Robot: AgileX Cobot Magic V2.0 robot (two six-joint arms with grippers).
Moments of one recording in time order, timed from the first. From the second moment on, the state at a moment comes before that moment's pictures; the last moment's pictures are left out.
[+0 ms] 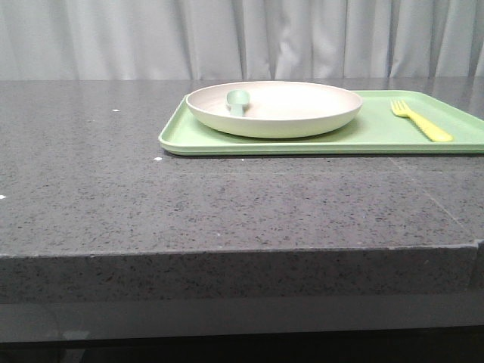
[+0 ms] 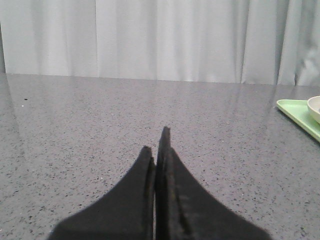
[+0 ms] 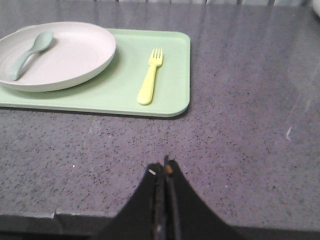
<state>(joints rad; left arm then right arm) 0.03 0.00 0.01 -0.05 0.04 0.03 0.04 0.16 -0.42 0.06 0.63 0.00</state>
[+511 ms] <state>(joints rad) 0.03 0.00 0.01 -0.05 0.04 0.03 -0.01 -0.01 0.00 0.06 0.17 0.00</state>
